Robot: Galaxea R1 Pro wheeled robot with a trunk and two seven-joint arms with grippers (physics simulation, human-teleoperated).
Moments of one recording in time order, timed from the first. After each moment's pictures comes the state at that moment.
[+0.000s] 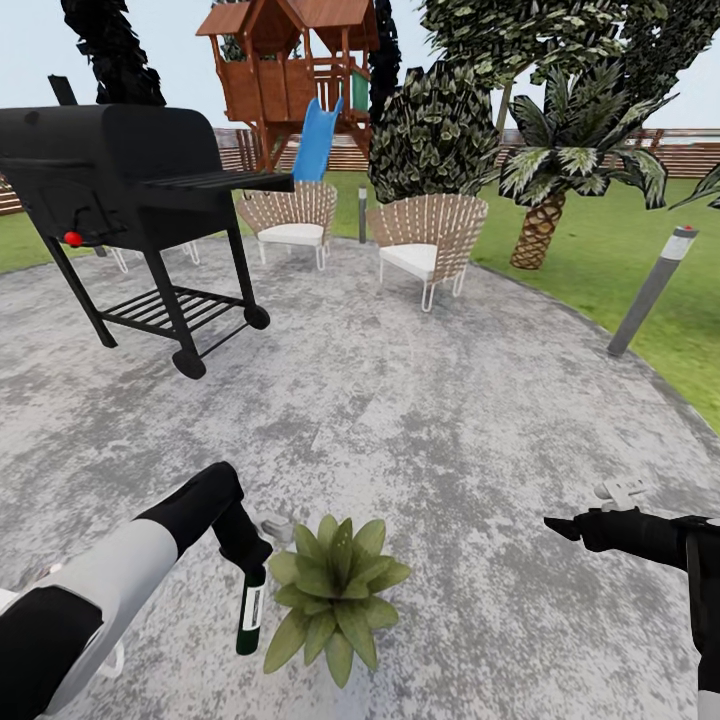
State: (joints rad) left arm -0.97 0.11 -0.46 -0.46 -0.57 1.00 -1.27; right arm -0.45 -0.14 -0.57 -1.57 0.78 0.79 1.25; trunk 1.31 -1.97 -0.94
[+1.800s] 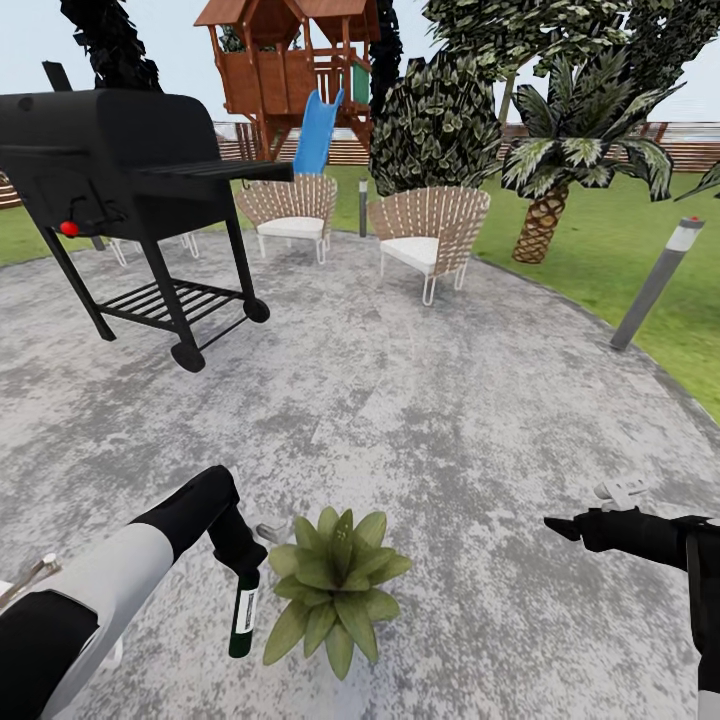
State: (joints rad) left arm -0.96 0.12 -0.45 -0.46 -0.57 1.00 -1.24; right arm -0.45 -0.14 -0.57 -1.57 0.78 0.79 1.25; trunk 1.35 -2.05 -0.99
